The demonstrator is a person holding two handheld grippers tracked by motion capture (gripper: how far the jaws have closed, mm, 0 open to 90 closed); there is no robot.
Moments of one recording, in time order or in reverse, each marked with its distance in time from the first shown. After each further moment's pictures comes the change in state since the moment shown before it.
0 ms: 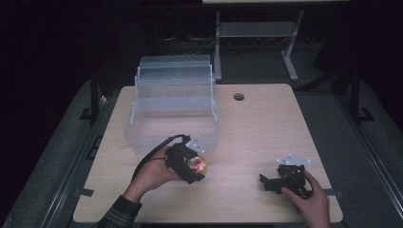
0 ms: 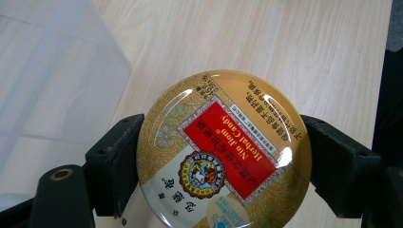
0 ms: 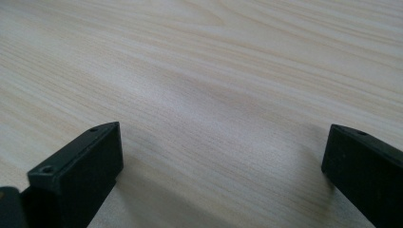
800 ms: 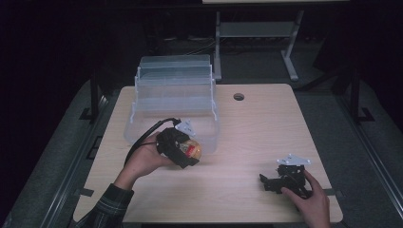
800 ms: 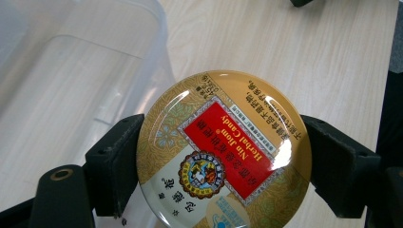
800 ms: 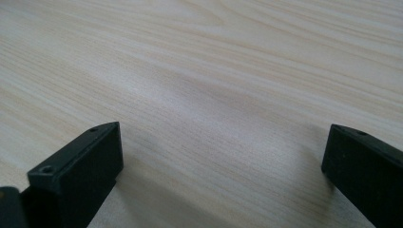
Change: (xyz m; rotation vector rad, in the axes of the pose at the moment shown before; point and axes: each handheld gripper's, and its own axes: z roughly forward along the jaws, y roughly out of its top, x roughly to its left) left arm 0.026 0.008 -0.039 -0.047 0.040 -0.034; right arm 0.000 0.000 0.000 -0.001 -0.001 0.000
